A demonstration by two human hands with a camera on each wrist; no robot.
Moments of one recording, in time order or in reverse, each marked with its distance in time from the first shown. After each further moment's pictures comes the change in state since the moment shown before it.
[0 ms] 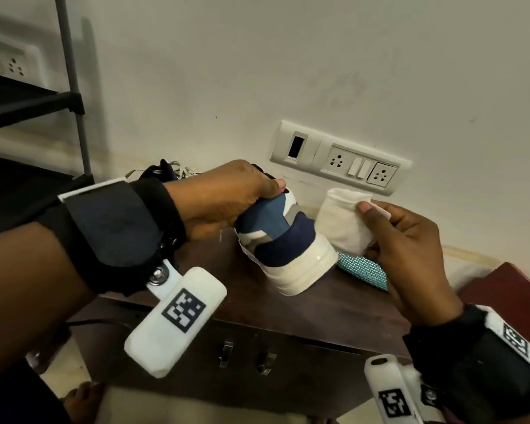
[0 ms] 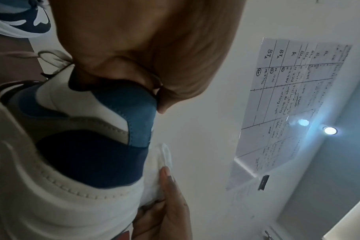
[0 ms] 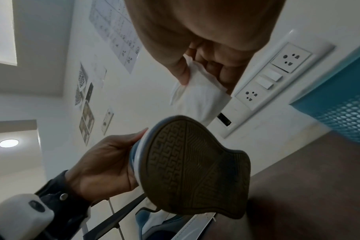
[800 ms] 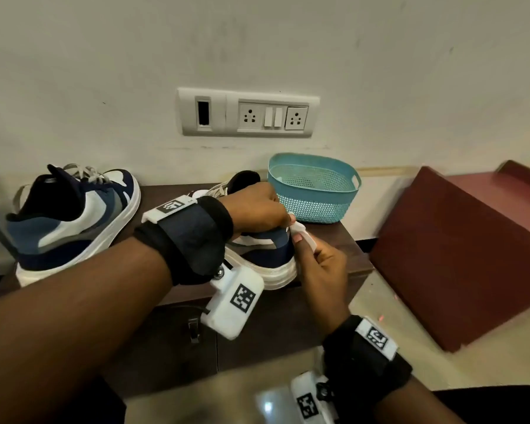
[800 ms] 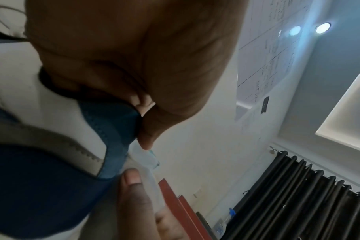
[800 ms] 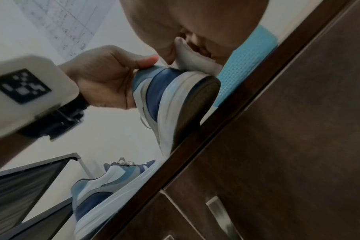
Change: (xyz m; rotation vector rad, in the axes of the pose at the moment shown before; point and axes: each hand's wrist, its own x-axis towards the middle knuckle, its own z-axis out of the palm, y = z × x) left_hand 0.027 -0.024 0.134 0.643 -0.348 -0.012; right_hand -0.100 0.096 -0.003 0.151 0.274 0.011
